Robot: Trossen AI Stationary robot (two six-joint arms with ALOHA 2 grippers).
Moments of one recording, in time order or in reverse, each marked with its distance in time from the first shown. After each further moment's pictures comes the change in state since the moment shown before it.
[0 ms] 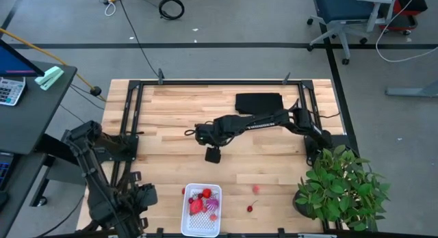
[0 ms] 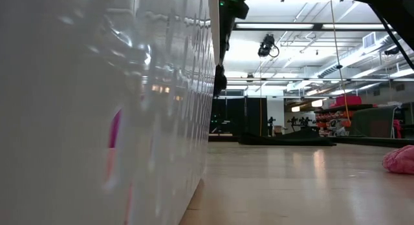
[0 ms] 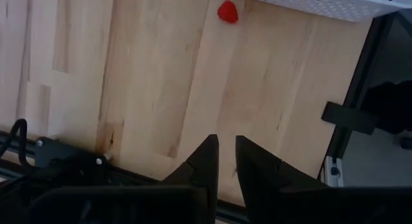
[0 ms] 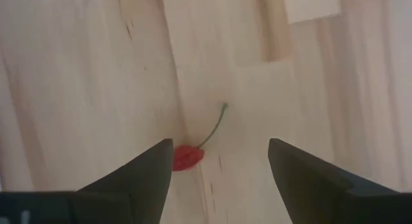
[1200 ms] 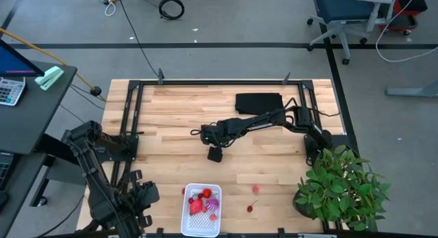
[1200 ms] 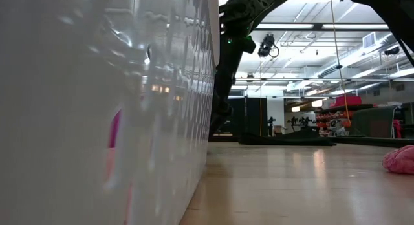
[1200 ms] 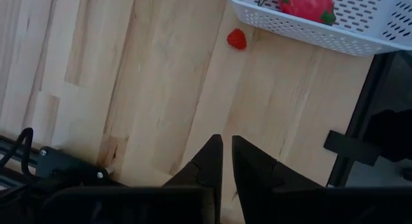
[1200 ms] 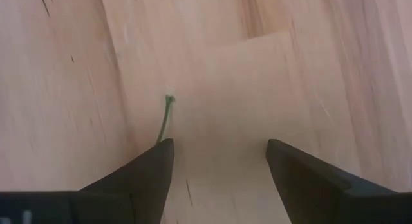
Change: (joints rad) left arm 0.005 0.001 0.000 0.001 -0.082 -0.051; right arm -0.042 -0.003 -0.265 0.314 0.005 0.018
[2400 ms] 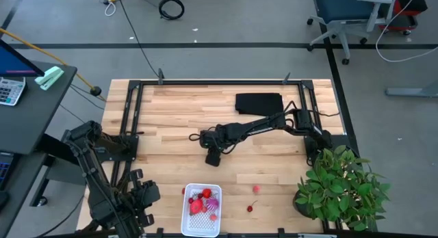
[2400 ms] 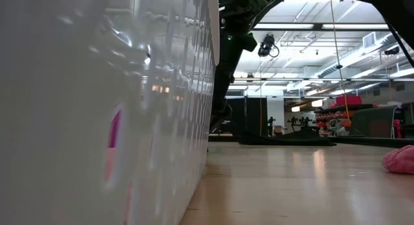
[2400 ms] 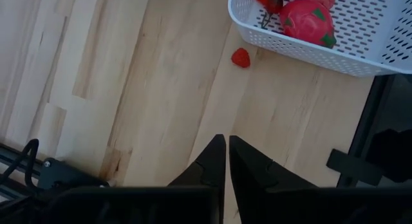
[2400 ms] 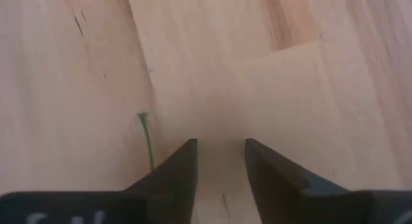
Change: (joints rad) left arm 0.000 0.000 0.000 0.000 -0.068 -0.019; right arm 0.055 0.004 0.000 0.042 0.034 0.074
